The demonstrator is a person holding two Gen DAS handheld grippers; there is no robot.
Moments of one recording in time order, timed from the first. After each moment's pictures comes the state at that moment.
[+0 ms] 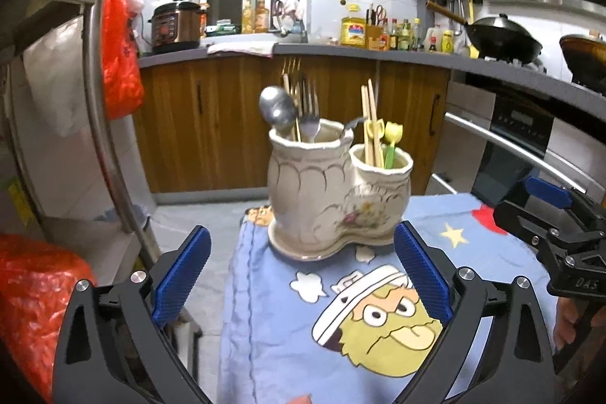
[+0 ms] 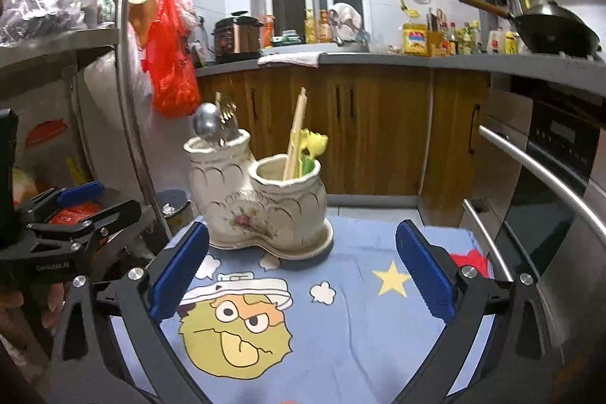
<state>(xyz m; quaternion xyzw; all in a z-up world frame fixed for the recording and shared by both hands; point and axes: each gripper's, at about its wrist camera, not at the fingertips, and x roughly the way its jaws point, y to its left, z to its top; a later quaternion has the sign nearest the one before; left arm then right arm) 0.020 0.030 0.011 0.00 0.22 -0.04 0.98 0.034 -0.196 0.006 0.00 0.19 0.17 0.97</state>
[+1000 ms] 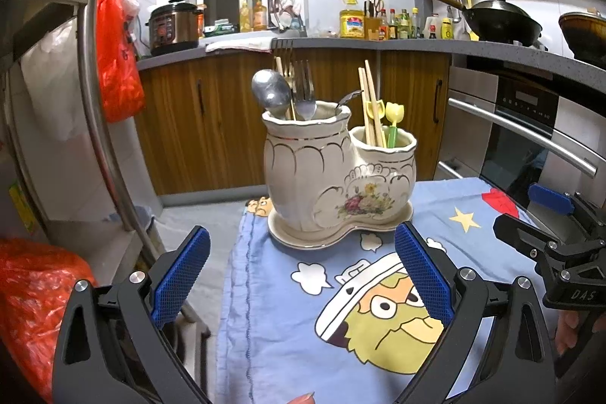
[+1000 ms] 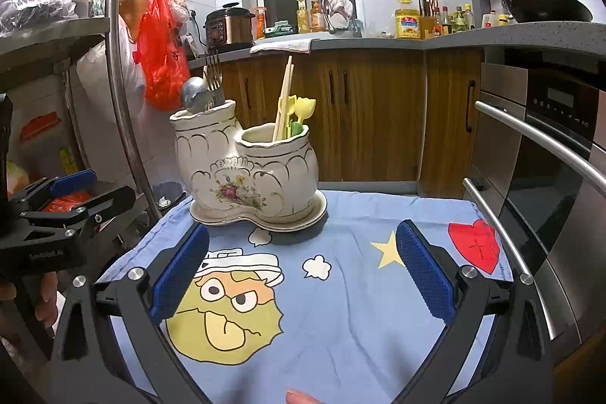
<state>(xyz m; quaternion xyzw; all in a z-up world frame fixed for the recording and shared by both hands) 0.022 0.024 -0.003 0.03 0.22 -0.03 0.98 0.034 -0.204 -0.028 0.01 0.21 0.17 0.96</state>
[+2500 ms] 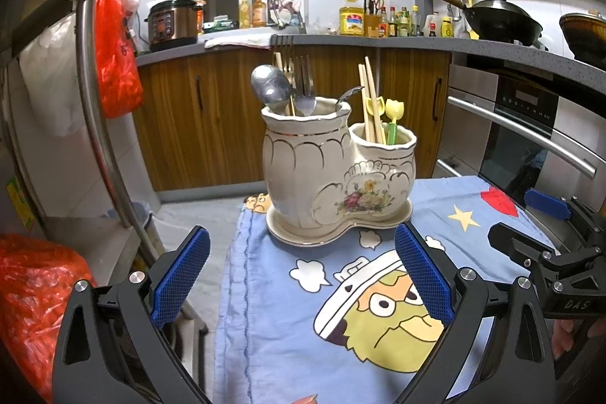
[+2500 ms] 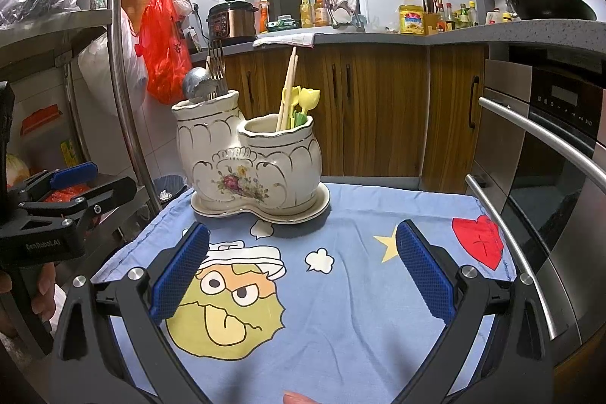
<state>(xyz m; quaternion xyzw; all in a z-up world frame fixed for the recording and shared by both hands) 0.023 0.025 -0.002 0.03 0.22 -0.03 0.98 0.036 -0.203 -0.033 0.01 0.21 0.18 0.96</state>
